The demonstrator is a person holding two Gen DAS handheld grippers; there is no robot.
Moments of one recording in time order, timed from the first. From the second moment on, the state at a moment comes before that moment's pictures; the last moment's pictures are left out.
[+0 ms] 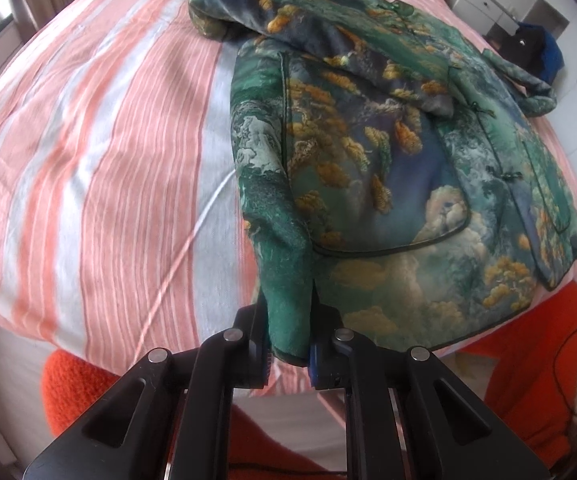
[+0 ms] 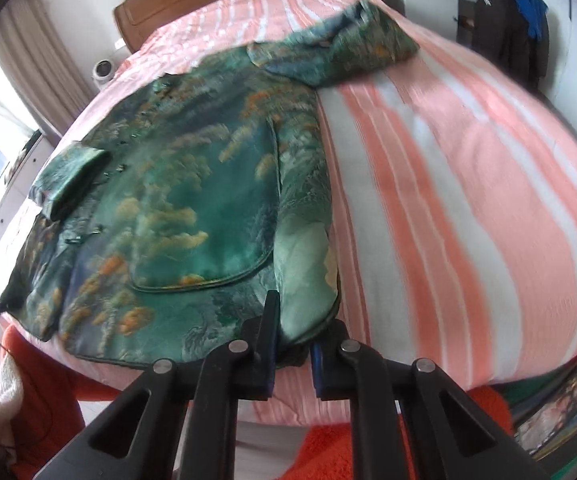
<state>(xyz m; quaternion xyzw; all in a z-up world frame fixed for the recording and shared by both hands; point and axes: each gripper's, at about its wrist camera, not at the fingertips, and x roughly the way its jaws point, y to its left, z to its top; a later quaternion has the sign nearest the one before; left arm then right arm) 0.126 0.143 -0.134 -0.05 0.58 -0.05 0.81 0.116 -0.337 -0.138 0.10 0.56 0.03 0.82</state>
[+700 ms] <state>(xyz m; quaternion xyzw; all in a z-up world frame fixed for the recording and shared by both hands) 0.107 0.162 -0.032 -0.01 0.40 0.10 0.91 0.073 -0.347 -0.065 0.08 0.47 -0.07 0.87</state>
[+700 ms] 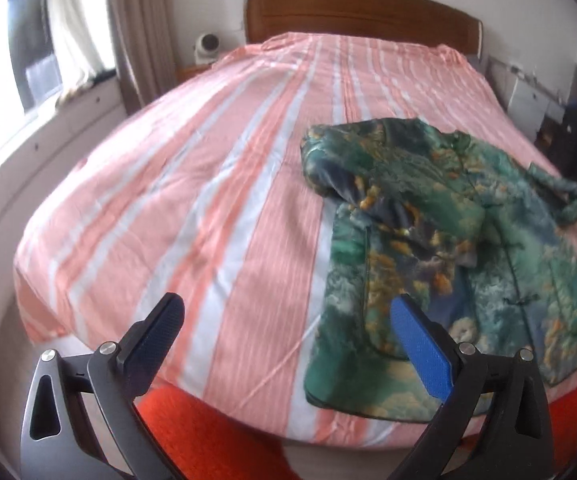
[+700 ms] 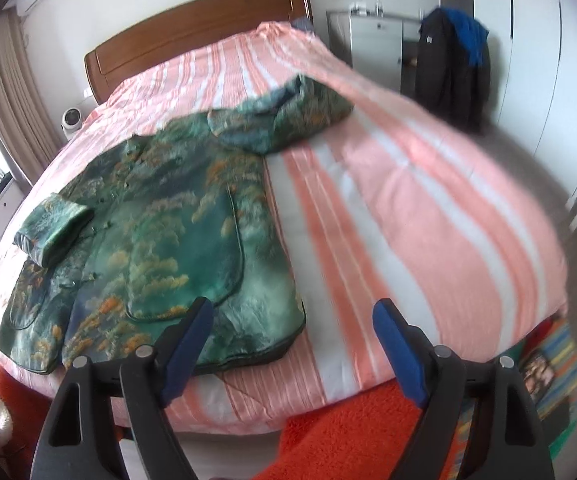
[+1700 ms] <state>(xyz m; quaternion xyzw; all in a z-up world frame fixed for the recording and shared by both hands) 0.216 0.321 0.009 -0.18 0.37 0.09 0.91 0.031 -0.259 -0.070 0.05 0.46 0.02 0.89</state>
